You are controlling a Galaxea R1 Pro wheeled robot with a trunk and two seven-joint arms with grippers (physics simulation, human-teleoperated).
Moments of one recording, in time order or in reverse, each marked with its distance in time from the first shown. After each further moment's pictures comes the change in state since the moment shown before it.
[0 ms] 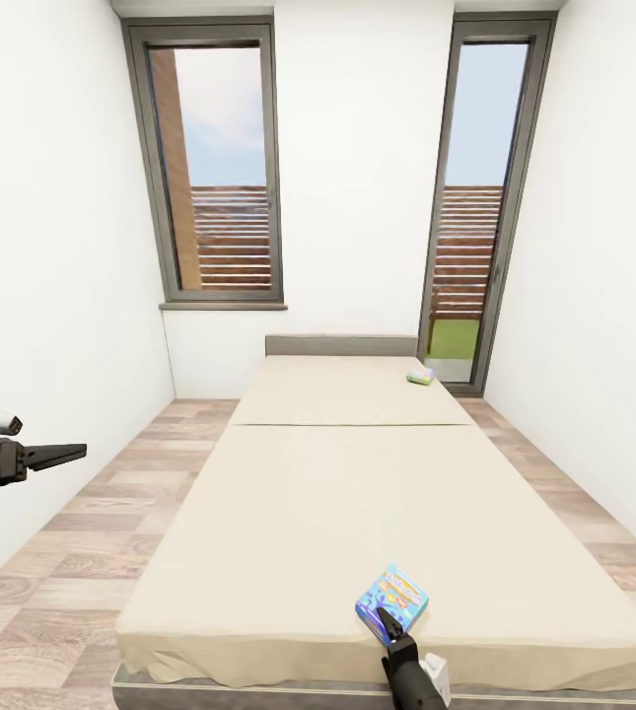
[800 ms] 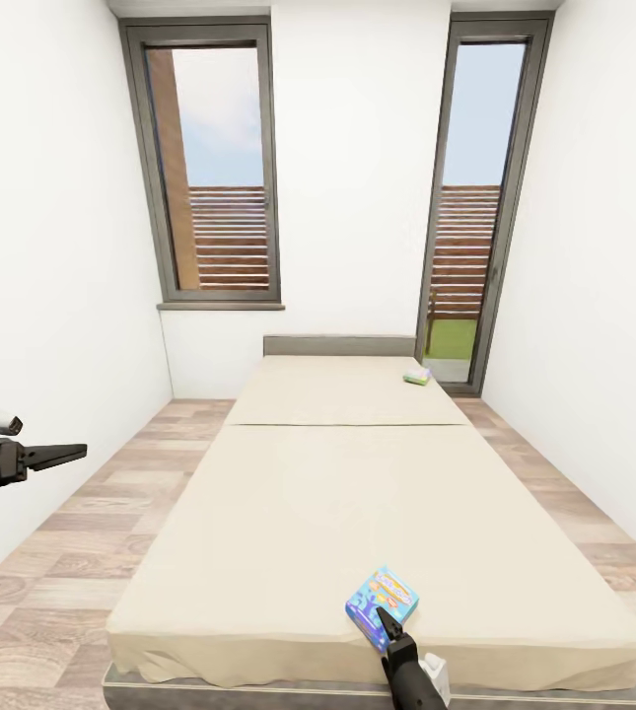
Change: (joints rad) left arm 0.000 -0.001 0.000 0.000 -0.001 -0.002 0.000; right arm 0.000 0.001 0.000 0.000 0.000 0.000 0.000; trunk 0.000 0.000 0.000
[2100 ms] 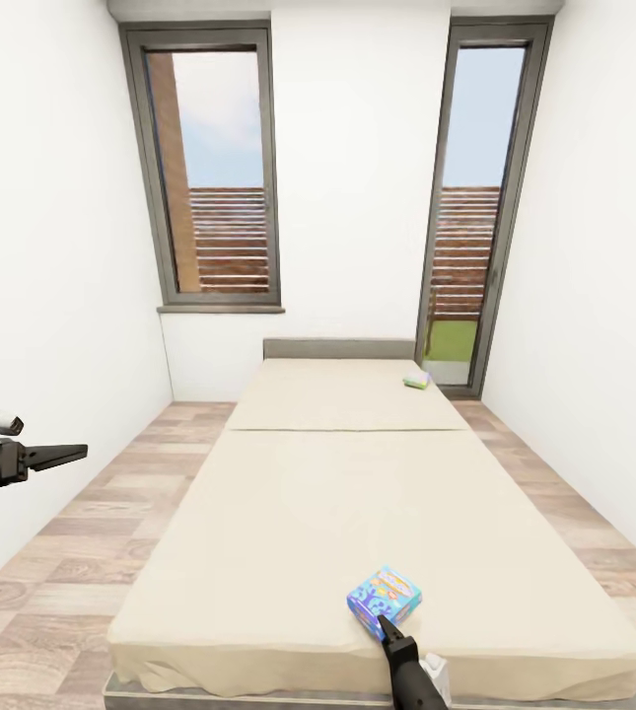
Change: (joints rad) left arm 0.000 0.000 -0.003 0.000 -0.001 0.004 0.000; right arm 0.000 -0.001 -0.001 0.000 0.000 -0.003 0.001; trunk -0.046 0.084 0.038
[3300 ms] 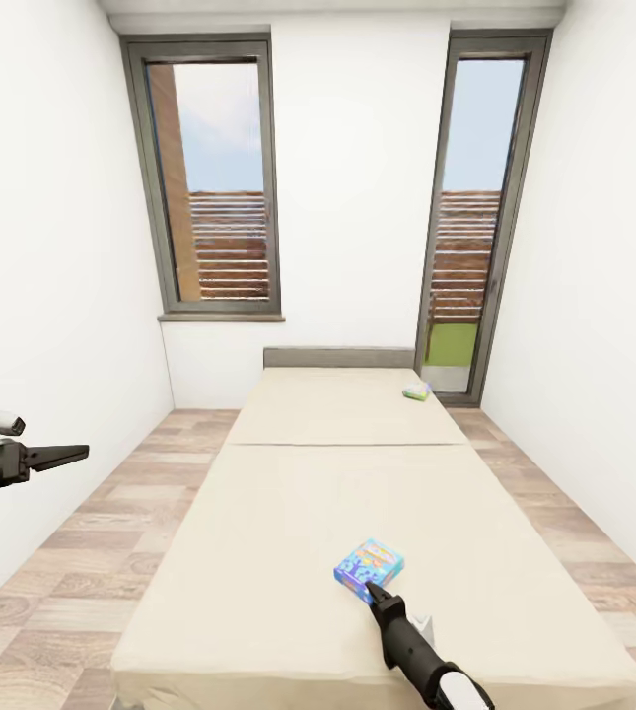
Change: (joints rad) left arm 0.000 -0.002 -0.005 0.000 0.001 -0.003 0.000; right arm -0.070 -0.005 0.003 -0.097 0.000 0.151 -0.149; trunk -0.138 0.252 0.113
